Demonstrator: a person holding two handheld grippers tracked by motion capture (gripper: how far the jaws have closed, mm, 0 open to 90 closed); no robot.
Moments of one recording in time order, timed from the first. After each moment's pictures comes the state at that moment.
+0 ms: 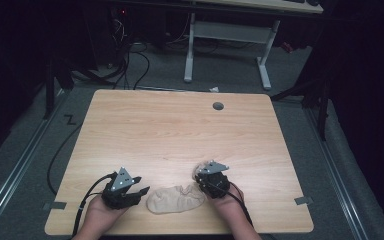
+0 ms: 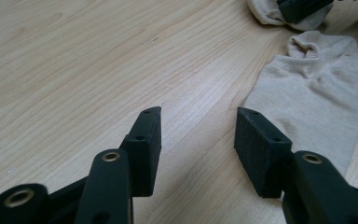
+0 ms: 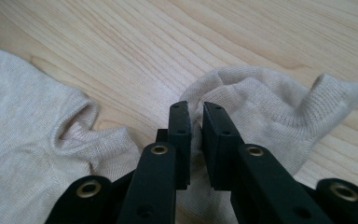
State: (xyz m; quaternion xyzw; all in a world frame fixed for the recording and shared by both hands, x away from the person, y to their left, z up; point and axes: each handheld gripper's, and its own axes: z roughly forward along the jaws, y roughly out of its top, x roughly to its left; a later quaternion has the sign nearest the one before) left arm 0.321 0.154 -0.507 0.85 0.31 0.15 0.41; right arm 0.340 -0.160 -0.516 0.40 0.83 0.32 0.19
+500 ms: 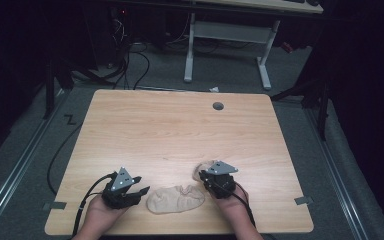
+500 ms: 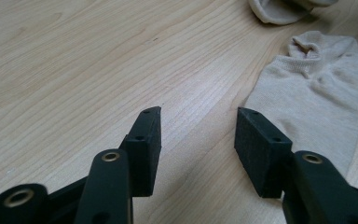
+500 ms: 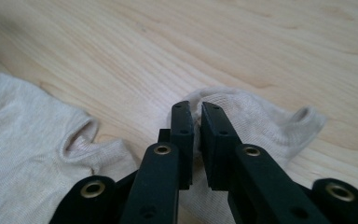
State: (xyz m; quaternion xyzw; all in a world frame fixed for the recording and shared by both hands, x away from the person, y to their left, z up) left arm 0.322 0.154 -0.508 0.85 0.31 0.15 0.41; right arm 0.329 -0.173 -0.500 0.41 0.81 0.36 0.22
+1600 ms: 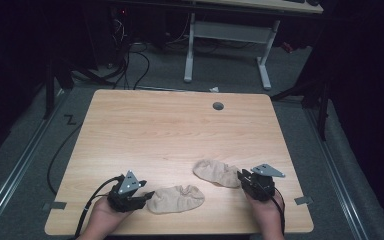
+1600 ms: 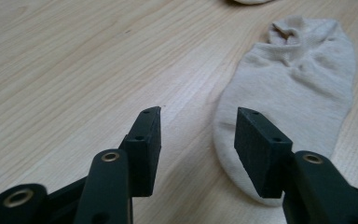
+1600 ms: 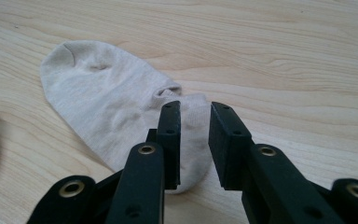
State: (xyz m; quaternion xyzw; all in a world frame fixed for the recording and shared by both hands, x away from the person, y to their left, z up) left arm 0.316 0.138 -0.513 0.86 0.29 0.13 0.39; right arm 0.313 -0.278 -0.502 0.53 0.73 0.35 0.25
